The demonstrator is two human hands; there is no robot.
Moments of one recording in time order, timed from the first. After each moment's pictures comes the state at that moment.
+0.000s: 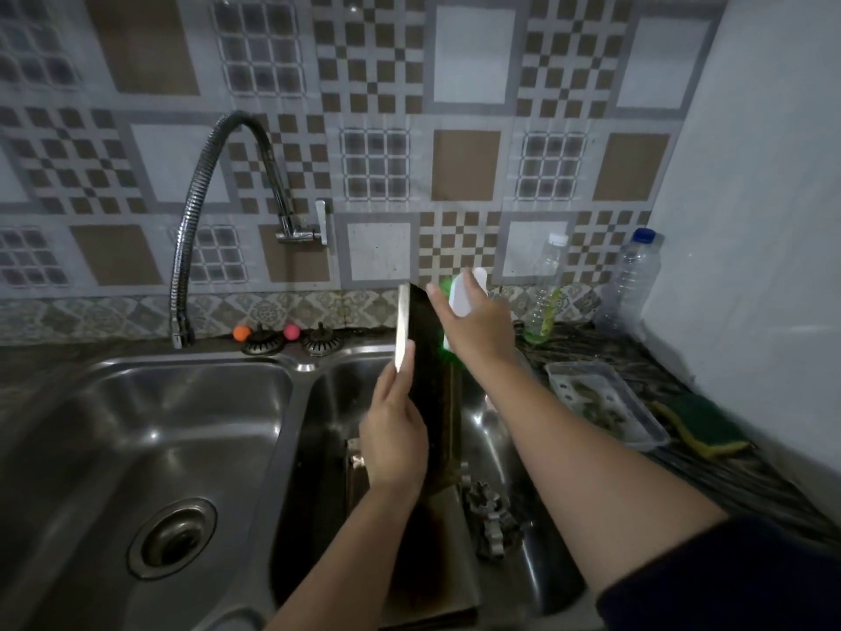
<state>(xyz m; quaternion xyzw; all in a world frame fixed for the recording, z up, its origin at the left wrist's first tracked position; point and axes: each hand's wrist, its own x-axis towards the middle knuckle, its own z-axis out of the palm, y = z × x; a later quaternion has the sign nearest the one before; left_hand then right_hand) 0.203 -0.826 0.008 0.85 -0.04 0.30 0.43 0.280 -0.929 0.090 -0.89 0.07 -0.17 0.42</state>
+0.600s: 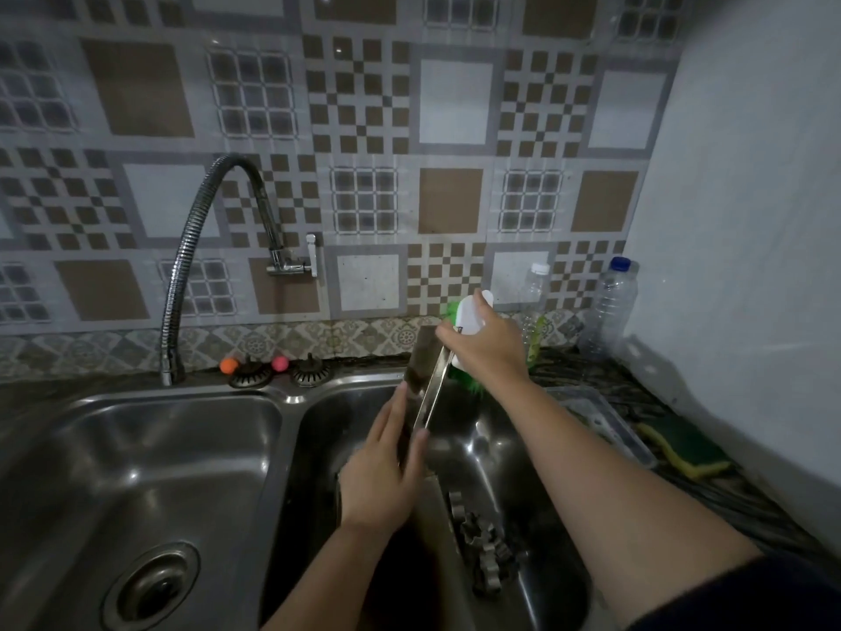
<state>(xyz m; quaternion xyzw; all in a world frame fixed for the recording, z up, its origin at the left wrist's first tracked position) 0.206 -0.804 0.001 0.90 -0.12 0.22 0.36 0.268 -0.953 0.114 -0.88 0.06 -0.18 0.43</state>
